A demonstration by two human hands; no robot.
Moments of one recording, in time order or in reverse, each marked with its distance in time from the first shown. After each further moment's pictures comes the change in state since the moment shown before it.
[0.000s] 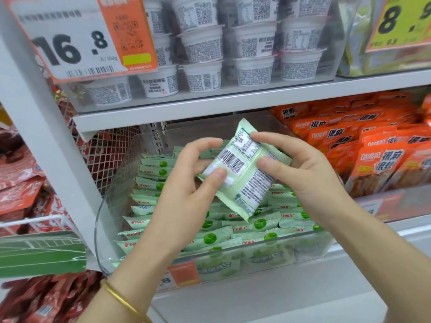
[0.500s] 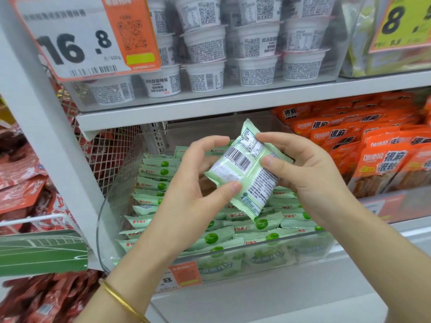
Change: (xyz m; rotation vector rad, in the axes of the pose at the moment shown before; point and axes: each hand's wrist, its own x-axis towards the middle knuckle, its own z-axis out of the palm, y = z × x) left_hand -0.002 0.002 -0.001 -0.144 -0.104 0.009; right_hand 0.000 0.000 0.001 0.145 0.033 0.048
